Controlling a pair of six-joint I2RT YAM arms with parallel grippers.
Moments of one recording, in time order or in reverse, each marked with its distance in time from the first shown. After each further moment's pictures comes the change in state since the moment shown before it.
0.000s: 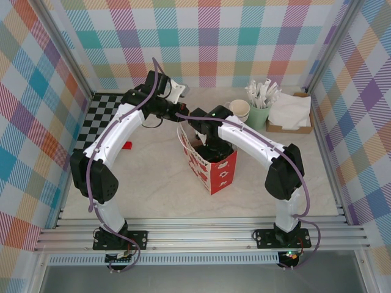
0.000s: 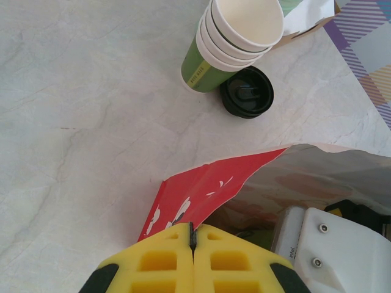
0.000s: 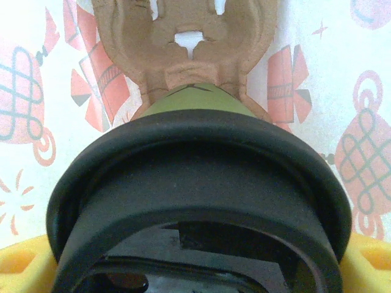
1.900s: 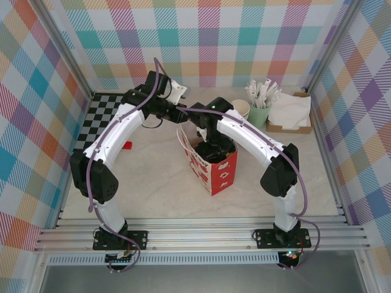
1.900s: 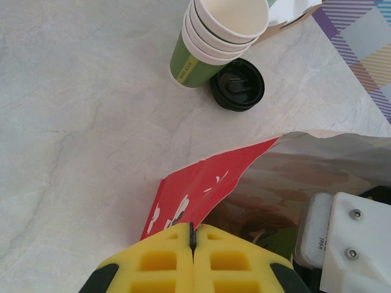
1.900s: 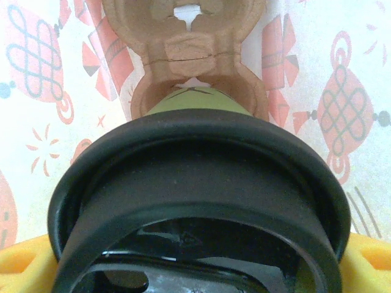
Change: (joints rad) left arm -0.002 0.000 0.002 -0.015 0.030 0.053; right arm -0.005 0.059 0.193 -0.208 -0.023 0.023
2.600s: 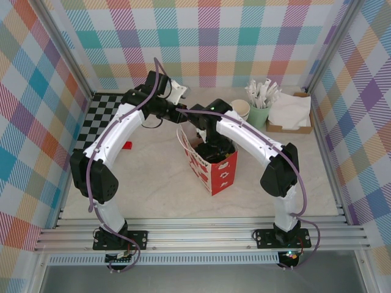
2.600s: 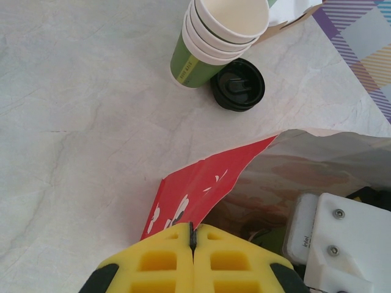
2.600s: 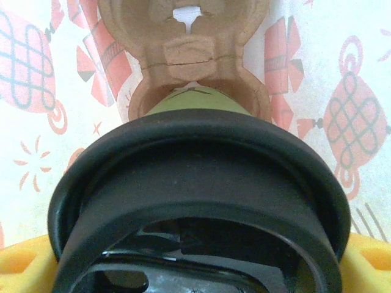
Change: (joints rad) left arm 0.000 0.000 0.000 0.000 0.000 0.000; right arm 0.000 0.000 -0.041 0.036 0.001 0.000
